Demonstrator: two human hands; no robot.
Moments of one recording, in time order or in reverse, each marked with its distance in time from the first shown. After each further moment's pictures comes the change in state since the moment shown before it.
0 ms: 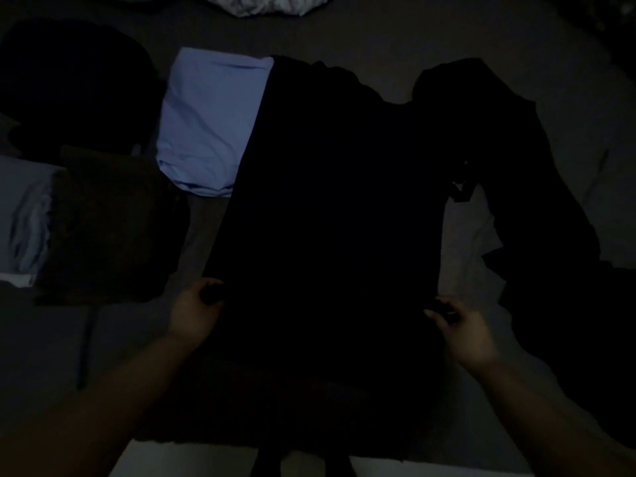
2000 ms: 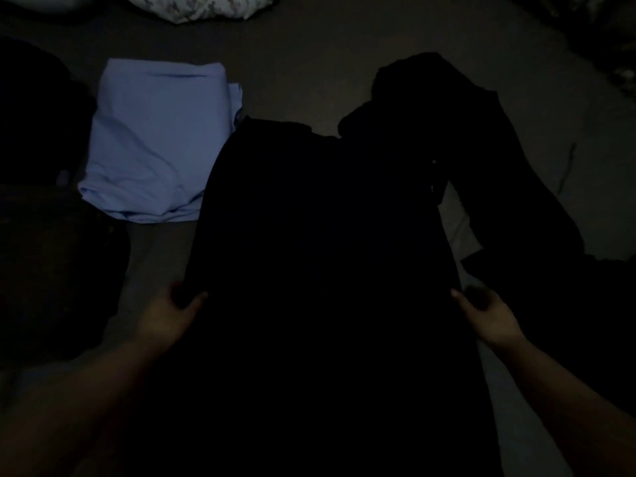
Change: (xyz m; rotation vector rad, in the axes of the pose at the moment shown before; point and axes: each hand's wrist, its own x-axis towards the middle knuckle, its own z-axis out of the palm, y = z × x) left_hand 0.051 0.046 0.029 -0.007 -0.040 -0.137; right_hand 0.056 0.018 -0.054 0.186 0.035 0.299
